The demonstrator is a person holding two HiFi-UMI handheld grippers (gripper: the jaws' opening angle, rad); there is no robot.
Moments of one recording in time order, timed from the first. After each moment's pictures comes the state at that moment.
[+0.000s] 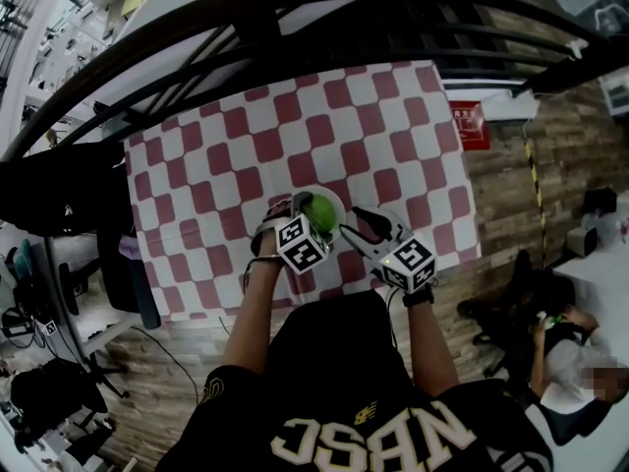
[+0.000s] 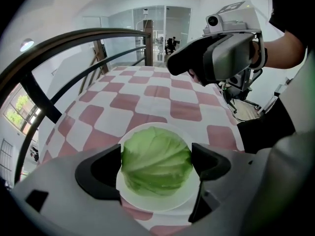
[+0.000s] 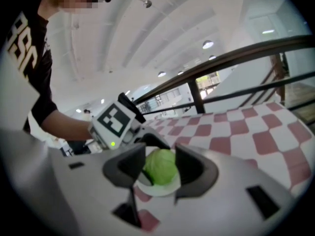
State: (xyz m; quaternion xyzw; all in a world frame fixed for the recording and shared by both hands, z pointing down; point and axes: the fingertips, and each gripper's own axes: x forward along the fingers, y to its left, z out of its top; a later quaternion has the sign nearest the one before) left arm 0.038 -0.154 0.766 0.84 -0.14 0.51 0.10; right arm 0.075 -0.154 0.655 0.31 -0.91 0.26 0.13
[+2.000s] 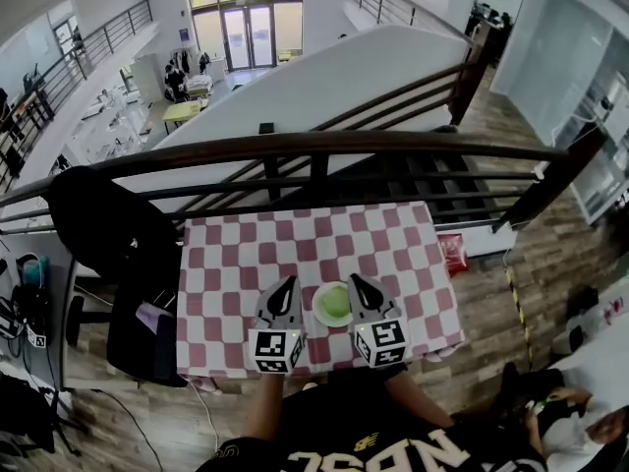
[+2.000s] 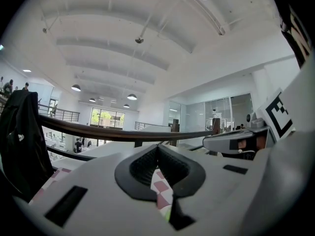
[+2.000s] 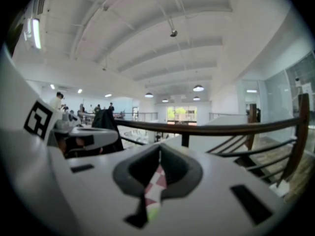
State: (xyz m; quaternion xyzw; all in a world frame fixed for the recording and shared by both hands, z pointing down) left arm -0.116 -0.150 0.448 0.82 -0.56 0.00 0.06; right arm 0.008 -0.153 0.451 0.50 -0.86 0.06 0.10
